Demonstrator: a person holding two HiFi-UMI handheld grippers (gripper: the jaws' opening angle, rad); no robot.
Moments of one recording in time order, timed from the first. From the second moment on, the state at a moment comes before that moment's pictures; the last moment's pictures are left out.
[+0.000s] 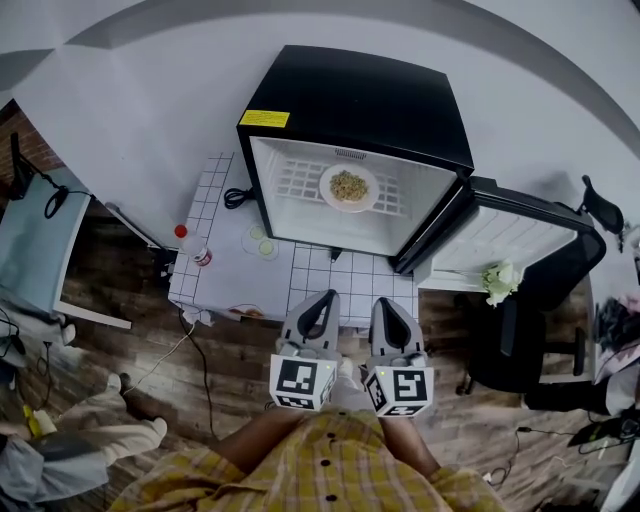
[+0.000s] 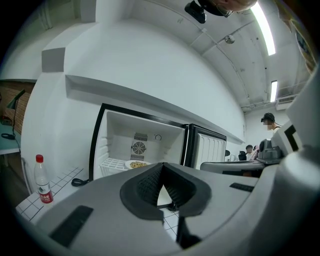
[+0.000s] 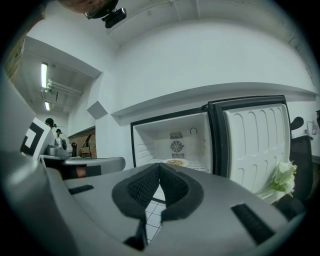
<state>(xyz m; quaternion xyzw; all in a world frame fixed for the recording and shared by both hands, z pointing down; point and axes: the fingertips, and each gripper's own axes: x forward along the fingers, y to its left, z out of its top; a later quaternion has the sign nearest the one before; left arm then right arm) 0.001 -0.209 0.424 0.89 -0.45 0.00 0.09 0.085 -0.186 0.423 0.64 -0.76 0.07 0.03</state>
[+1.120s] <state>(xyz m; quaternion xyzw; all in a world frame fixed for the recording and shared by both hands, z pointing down) 0.042 -0.359 0.480 0.78 -0.40 -0.15 0.45 0.125 -0.277 0.443 0.62 -0.78 0.08 0.02</state>
